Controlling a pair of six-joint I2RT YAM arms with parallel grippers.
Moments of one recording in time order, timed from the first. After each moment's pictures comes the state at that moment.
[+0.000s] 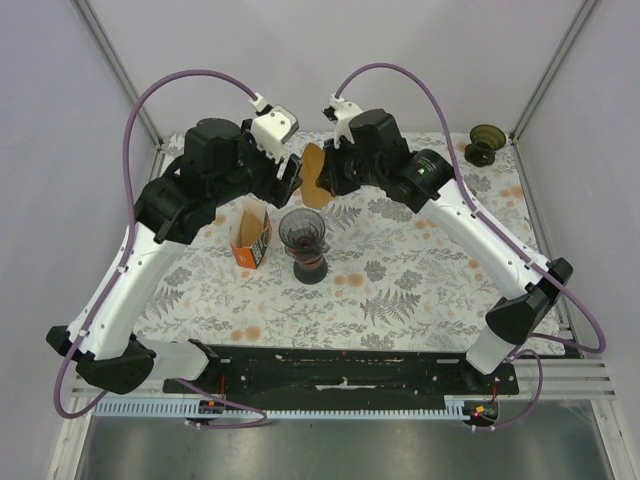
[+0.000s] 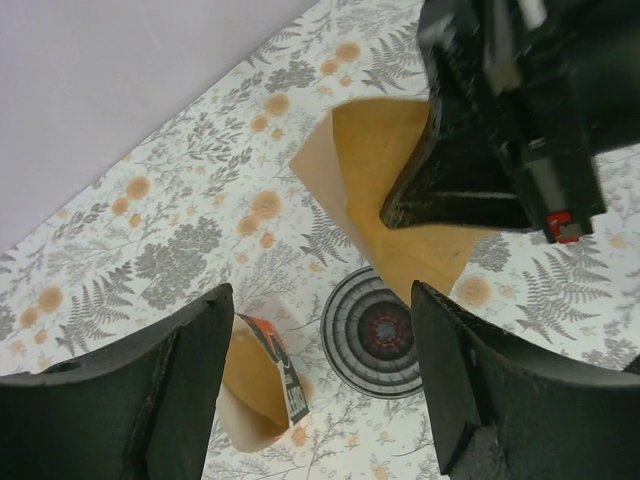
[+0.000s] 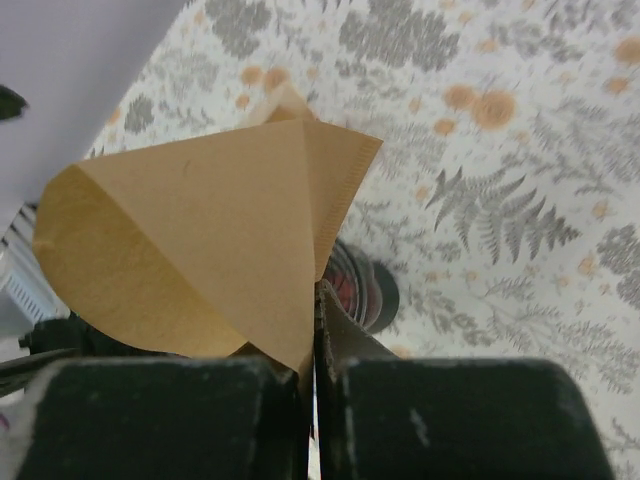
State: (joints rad) left arm -0.63 1.32 1.77 -0.84 0.01 0.19; right arm 0.74 1.66 1.90 -0.71 -0.06 0.30
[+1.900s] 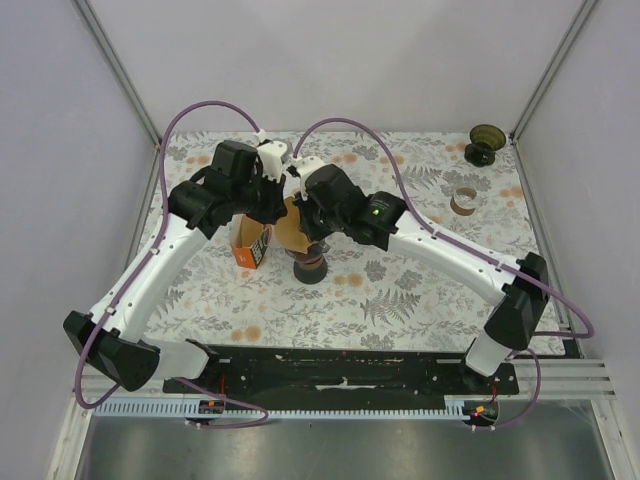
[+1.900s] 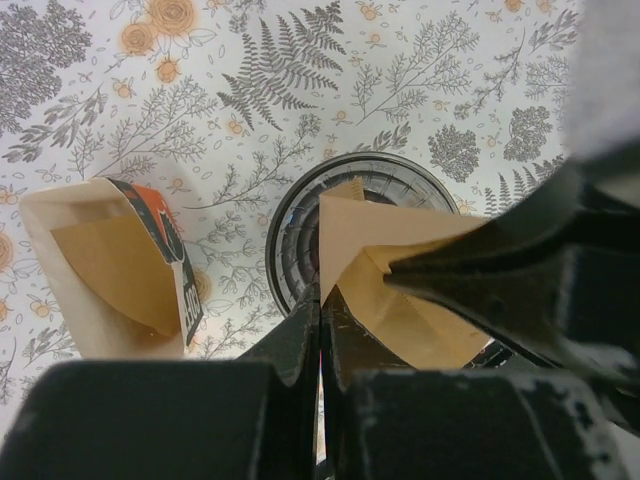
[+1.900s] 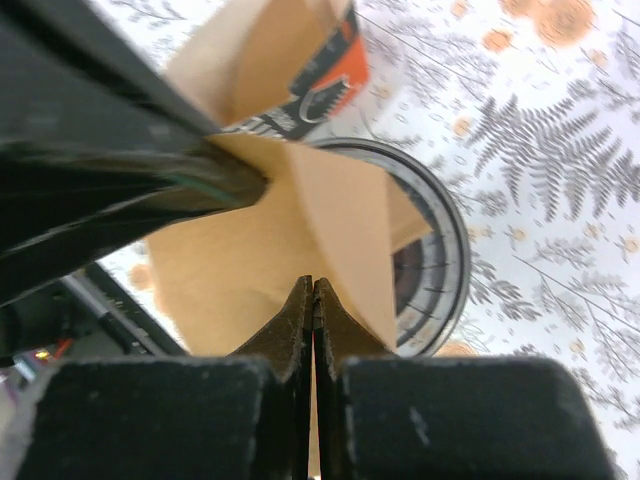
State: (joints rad) left arm -0.50 1.33 1.47 -0.87 0.16 -0.05; right arm 0.94 1.66 1.63 -0.59 0.06 0.31
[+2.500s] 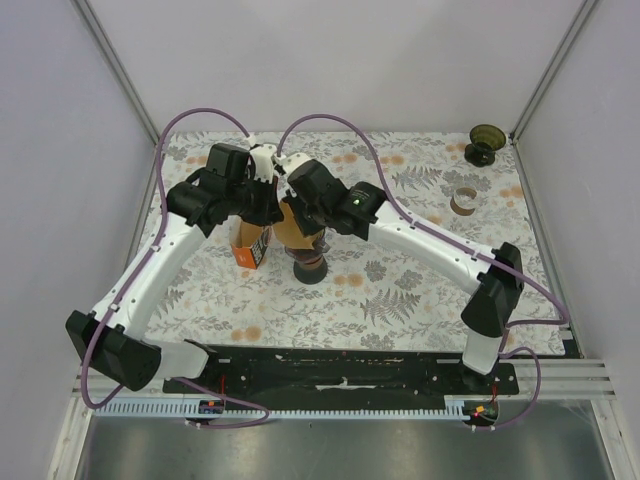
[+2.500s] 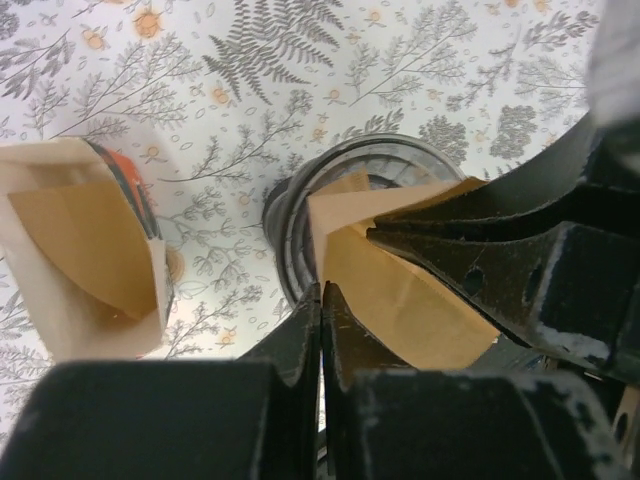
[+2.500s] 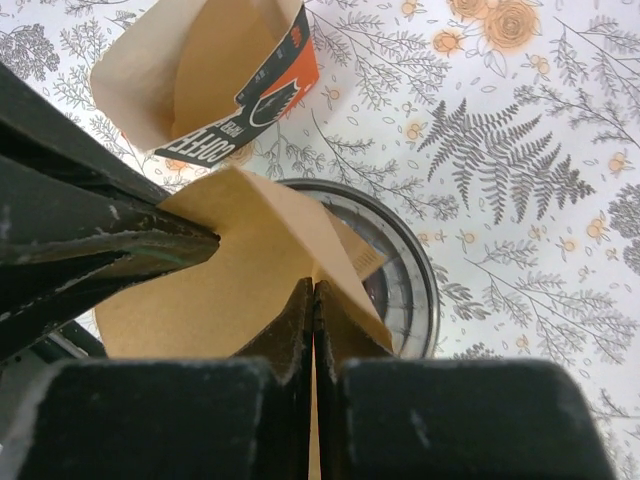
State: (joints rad) left arm -0.44 1.33 1.42 -0.86 0.25 -0.11; right arm 0.95 1.80 1.80 -0.73 0.20 0.24
